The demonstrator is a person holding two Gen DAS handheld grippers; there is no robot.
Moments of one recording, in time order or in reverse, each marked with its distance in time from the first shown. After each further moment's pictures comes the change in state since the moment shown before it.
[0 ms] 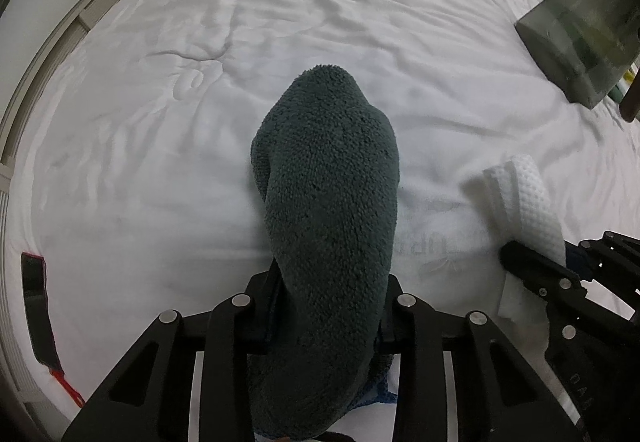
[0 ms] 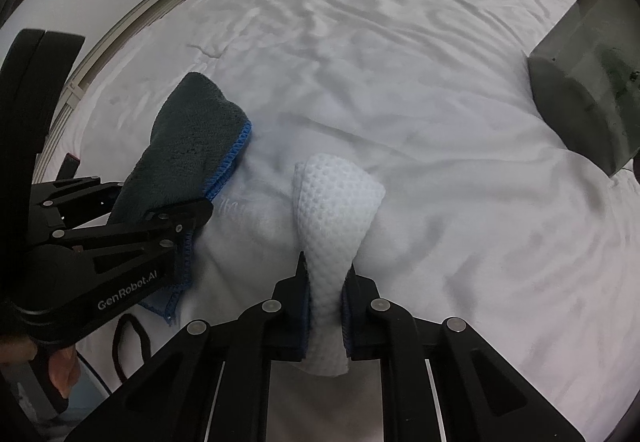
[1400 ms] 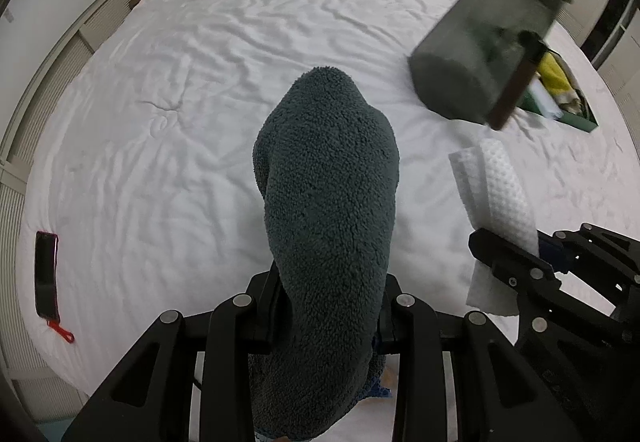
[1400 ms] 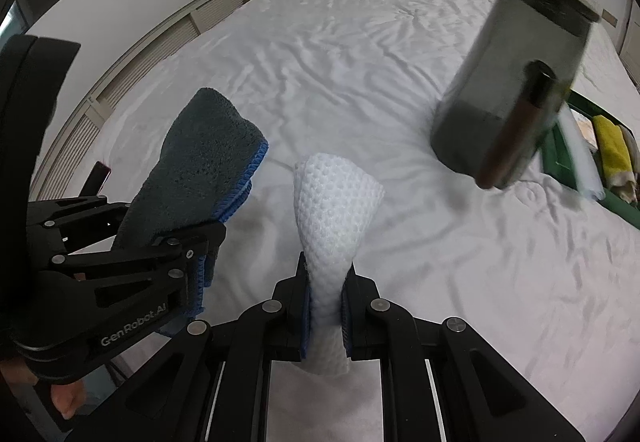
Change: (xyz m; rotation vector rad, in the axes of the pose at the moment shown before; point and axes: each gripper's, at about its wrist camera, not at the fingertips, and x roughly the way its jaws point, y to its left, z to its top) left arm -0.118 -0.109 -0.006 -0.011 -0.051 -0.057; right arm -0.162 -0.050 -0.040 -0.026 -0.083 -0.009
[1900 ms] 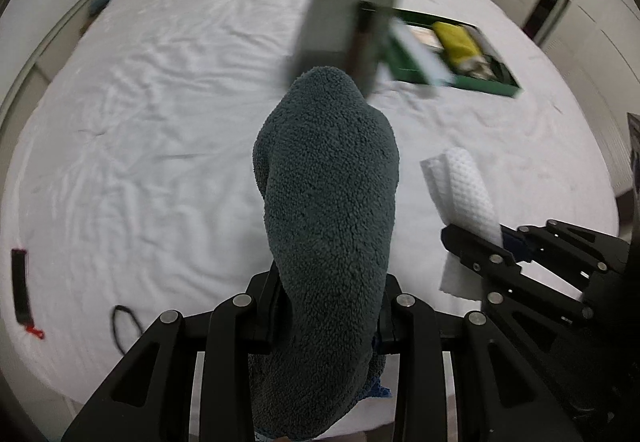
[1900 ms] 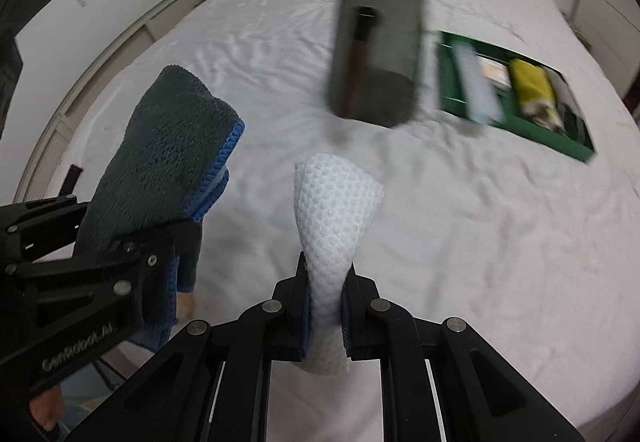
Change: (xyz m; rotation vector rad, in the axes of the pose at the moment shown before) left arm -0.042 -0.120 -0.025 0.117 -0.018 -0.141; right arm -0.088 -0.074 -0.069 0.131 0.024 -0.132
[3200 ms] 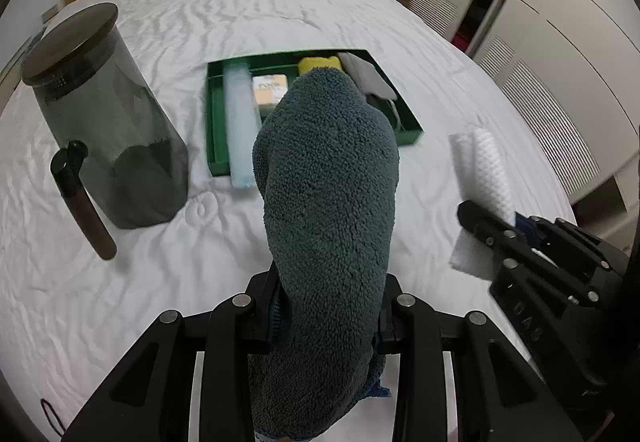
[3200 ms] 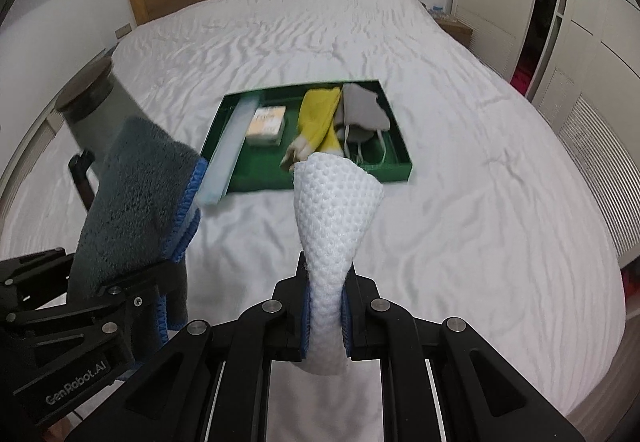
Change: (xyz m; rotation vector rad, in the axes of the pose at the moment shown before) left arm 0.059 -0.183 0.126 0.096 -0.111 -0.145; right arm -0.046 -0.213 0.012 0.225 -0.196 -0.244
